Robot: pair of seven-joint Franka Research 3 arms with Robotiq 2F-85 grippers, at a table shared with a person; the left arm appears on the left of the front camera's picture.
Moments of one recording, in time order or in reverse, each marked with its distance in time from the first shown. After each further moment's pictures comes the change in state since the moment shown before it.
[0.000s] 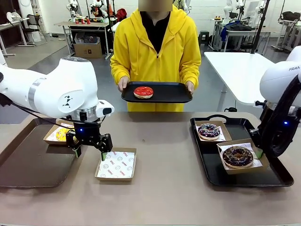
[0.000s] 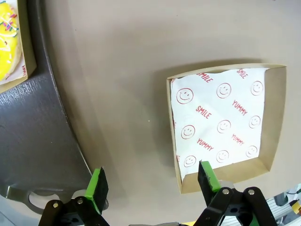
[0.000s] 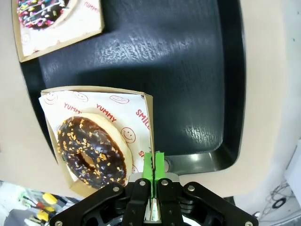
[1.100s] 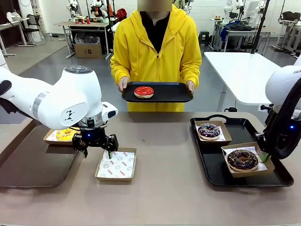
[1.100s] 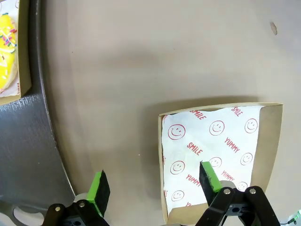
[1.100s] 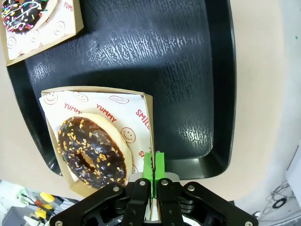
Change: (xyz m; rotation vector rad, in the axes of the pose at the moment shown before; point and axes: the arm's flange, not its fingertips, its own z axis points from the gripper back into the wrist) left arm 0.003 -0.012 -0.016 -0.014 -0.136 0.108; right arm 0.006 -0.020 -0.013 0.015 0.018 0.006
